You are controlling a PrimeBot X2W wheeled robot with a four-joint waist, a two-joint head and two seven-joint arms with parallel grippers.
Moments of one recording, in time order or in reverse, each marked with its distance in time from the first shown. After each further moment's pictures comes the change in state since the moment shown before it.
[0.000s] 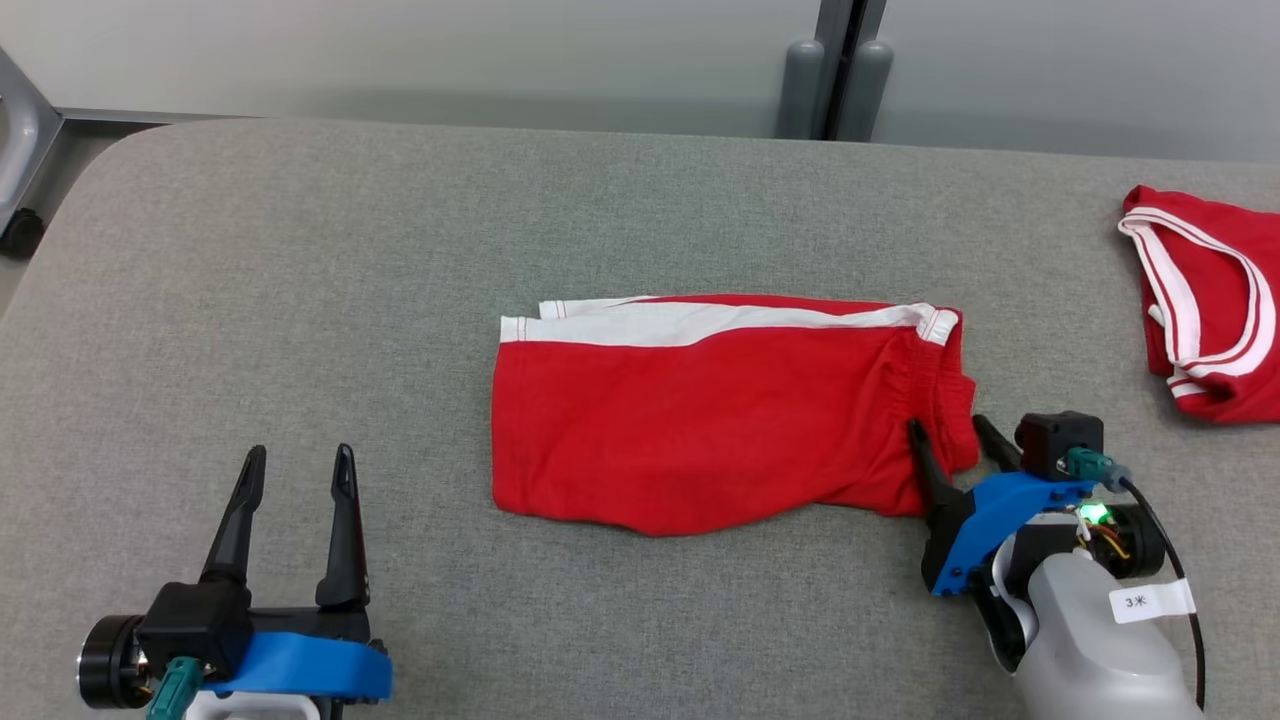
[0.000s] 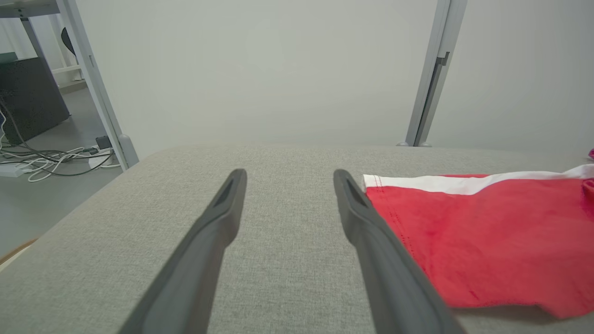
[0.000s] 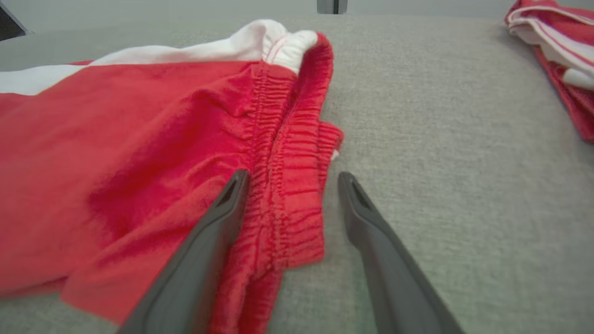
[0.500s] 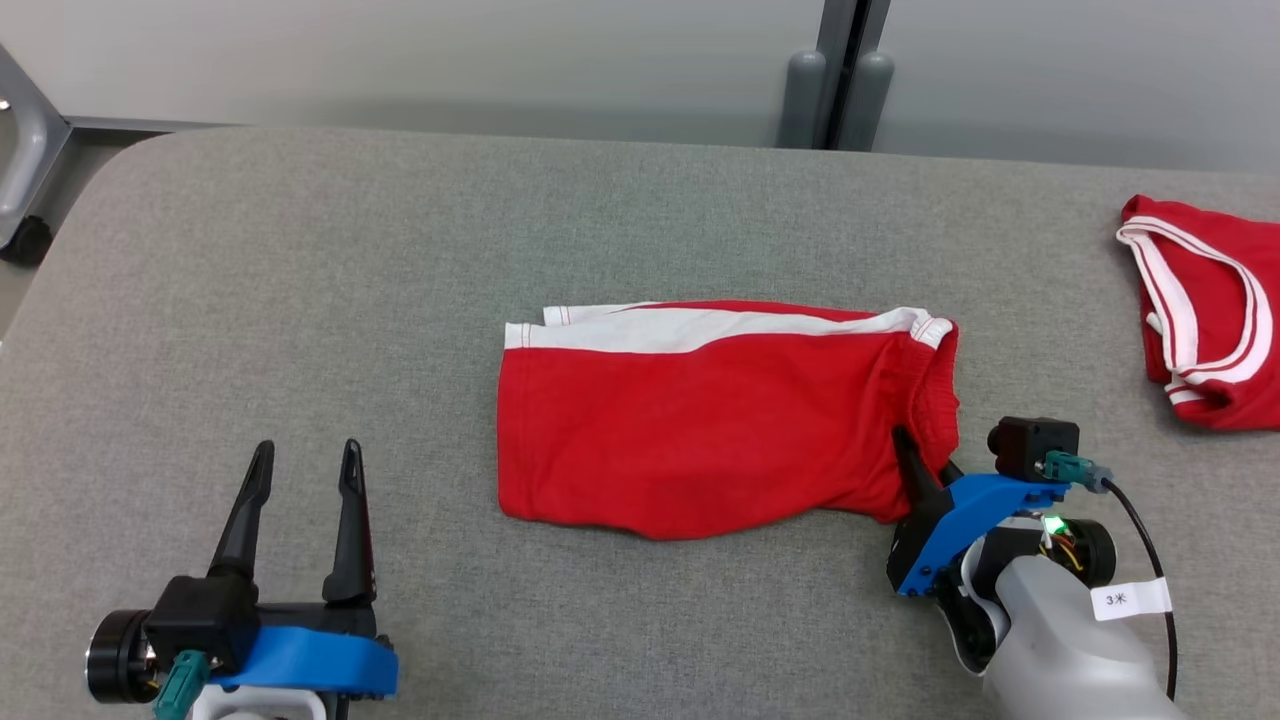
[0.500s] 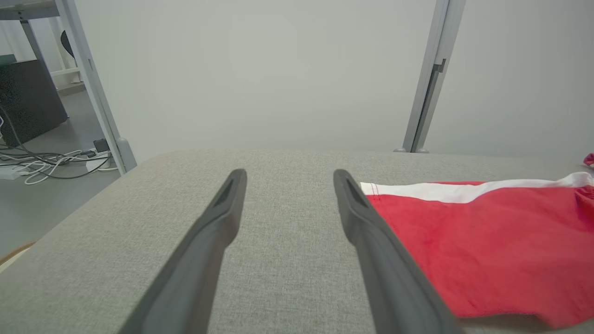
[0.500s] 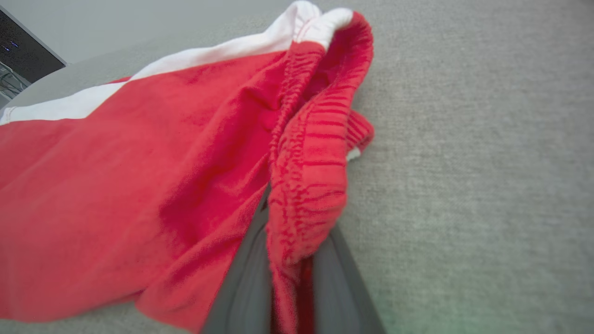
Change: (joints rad) left arm -0.019 -0.008 -0.006 0.016 0.002 -0.002 0.000; right arm -0.062 -0.002 0.225 0.138 0.337 0.000 -0.044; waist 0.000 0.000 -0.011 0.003
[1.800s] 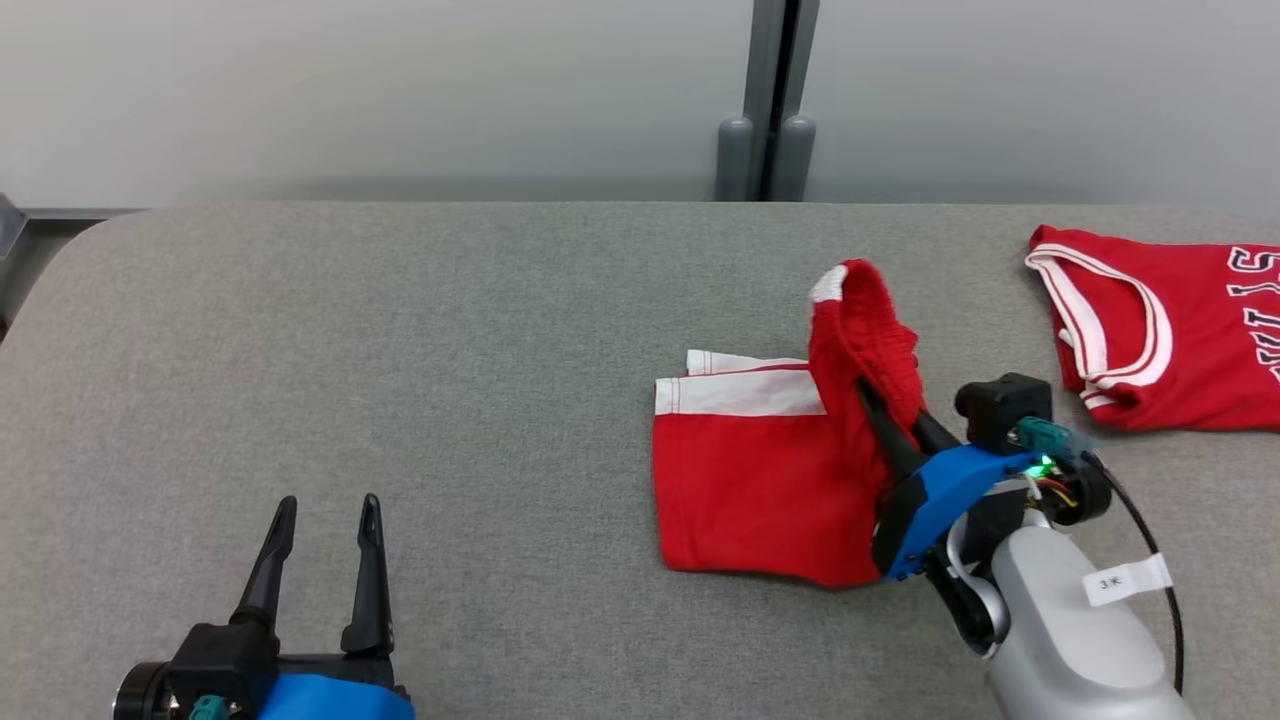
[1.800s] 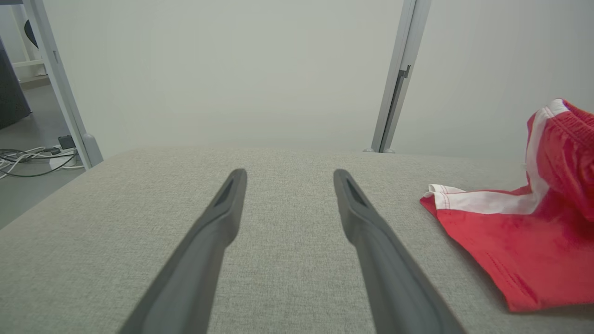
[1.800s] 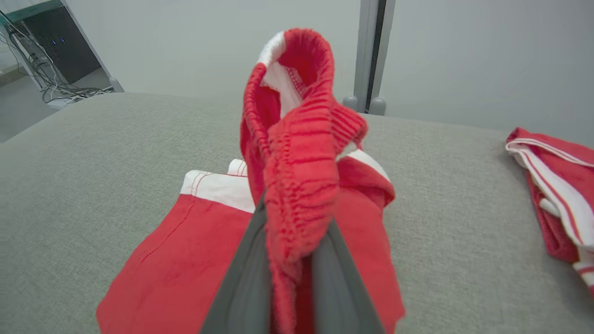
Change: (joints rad) left arm 0.083 -0.013 -0.009 0.000 -0.024 -0.004 0.000; right arm 0.137 -0.043 0.030 -0.456 -0.140 0.000 0.157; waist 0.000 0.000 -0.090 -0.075
